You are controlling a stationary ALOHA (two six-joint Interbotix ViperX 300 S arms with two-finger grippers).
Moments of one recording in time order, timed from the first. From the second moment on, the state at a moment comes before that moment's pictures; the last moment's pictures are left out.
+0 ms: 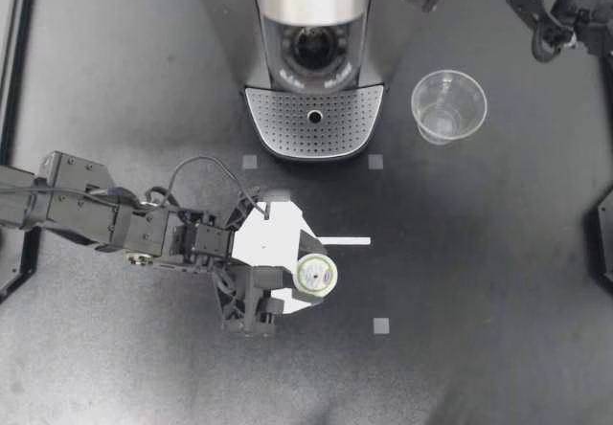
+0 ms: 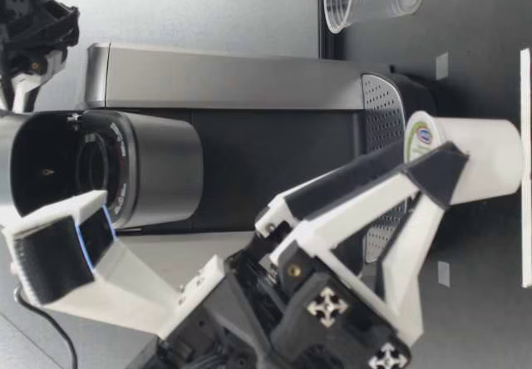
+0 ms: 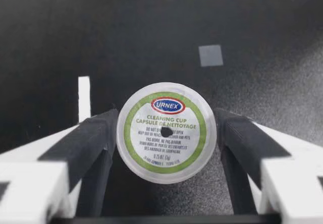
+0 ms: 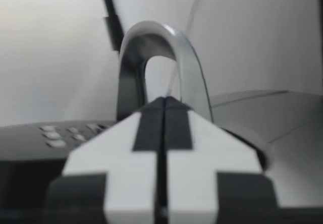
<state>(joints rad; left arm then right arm) -0.12 0.09 0.61 -0.01 0.01 -0.03 -0.54 -0.17 0.63 -0.01 -0.70 0.23</state>
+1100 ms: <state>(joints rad) -0.08 -0.23 0.24 0.58 0.60 0.20 -0.52 -0.43 0.87 -0.07 -0.78 0.34</state>
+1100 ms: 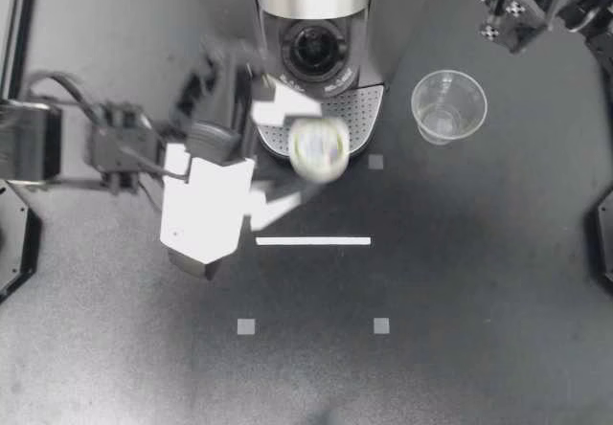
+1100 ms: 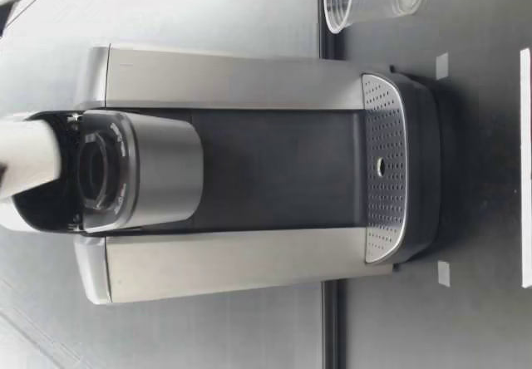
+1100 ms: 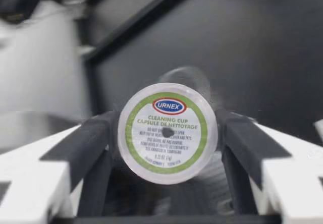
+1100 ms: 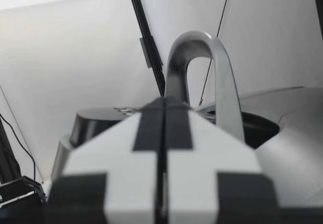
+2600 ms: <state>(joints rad) -0.03 -0.12 0.25 0.94 0.72 -0.02 -0.52 -0.44 0.89 -0.07 -0.78 0.33</state>
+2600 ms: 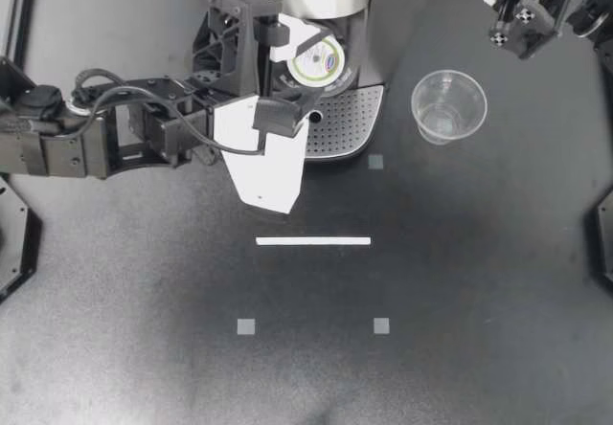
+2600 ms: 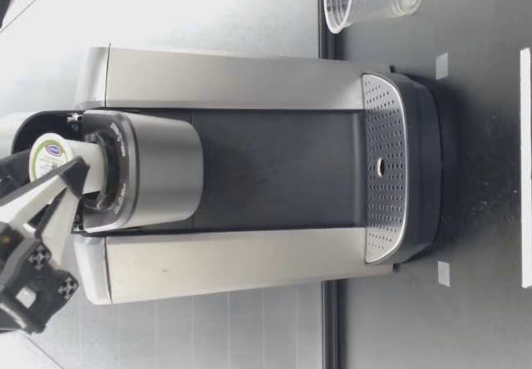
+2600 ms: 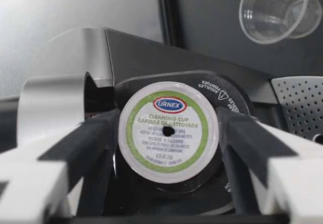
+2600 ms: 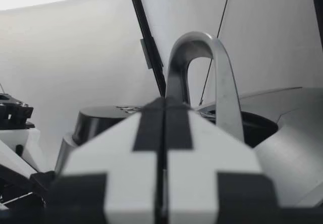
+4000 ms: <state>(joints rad) -0.12 -0.18 0.34 0.99 0.71 -0.22 -0.52 -0.44 0.88 -0.08 -0.73 0.34</state>
